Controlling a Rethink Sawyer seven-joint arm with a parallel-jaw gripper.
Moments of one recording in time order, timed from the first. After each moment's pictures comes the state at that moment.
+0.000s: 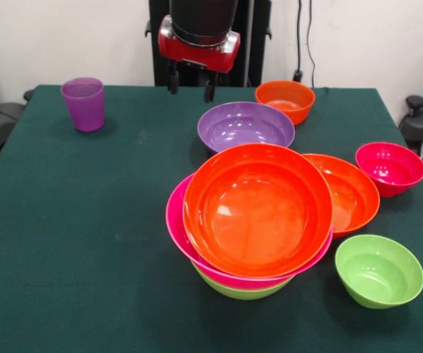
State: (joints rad) arm -0.31 -0.71 0.03 1.66 -0.24 0.82 1.89
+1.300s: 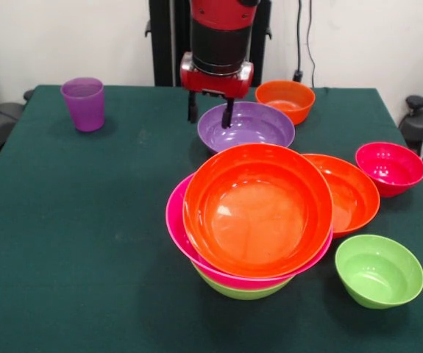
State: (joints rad) arm -0.31 -0.64 0.05 1.78 -0.27 0.53 1.89
